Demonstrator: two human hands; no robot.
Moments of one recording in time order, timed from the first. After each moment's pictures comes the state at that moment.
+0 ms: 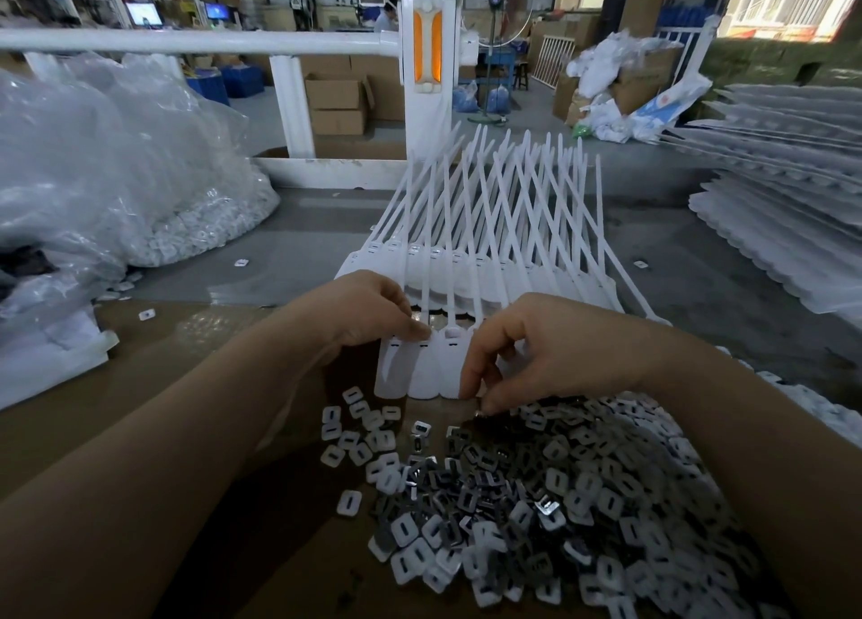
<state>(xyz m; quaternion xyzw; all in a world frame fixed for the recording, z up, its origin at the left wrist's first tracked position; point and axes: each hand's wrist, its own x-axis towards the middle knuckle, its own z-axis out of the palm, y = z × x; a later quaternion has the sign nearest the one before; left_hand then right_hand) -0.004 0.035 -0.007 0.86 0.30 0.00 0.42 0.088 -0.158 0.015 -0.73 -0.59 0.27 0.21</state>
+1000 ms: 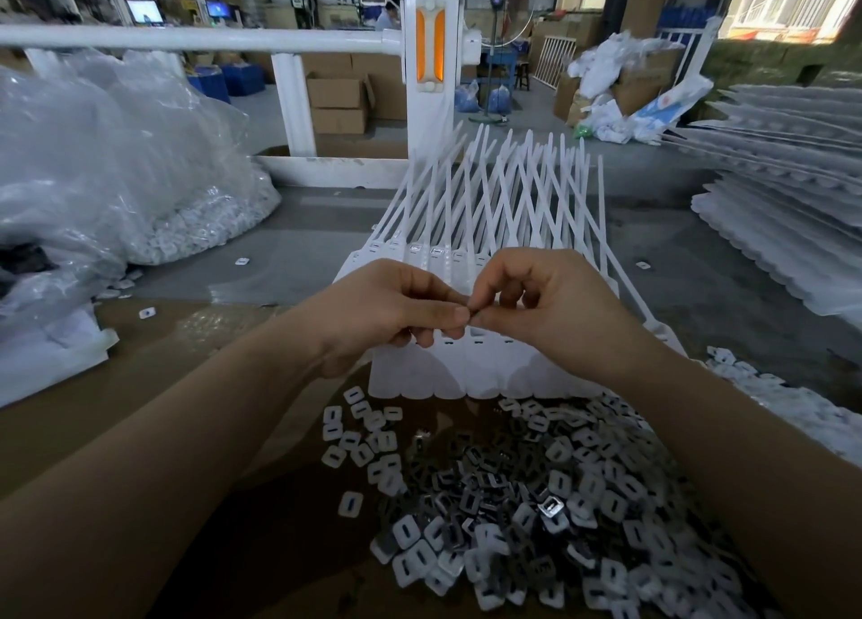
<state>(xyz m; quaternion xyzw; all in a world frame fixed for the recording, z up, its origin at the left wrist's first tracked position) -0.016 0.021 0.000 0.81 0.10 0.03 0.58 0.092 -0.149 0.000 -0.72 -0.53 0.05 0.45</state>
